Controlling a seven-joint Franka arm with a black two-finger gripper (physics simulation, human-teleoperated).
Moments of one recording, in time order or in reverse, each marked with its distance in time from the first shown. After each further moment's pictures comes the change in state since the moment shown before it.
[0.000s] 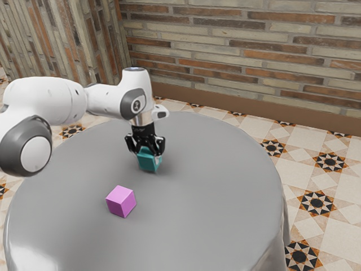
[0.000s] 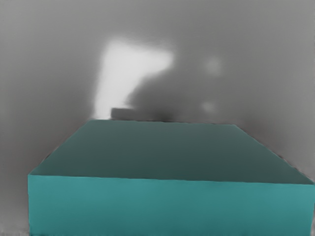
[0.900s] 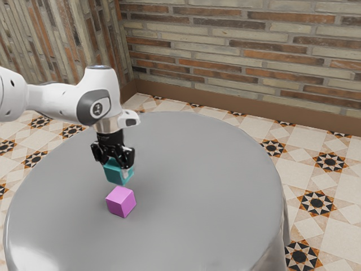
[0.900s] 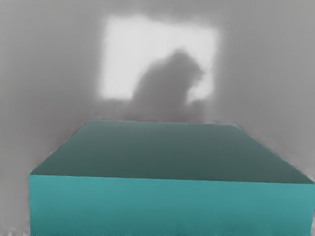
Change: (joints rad) arm 0.002 -0.541 -0.010 -0.622 0.037 0.042 0.069
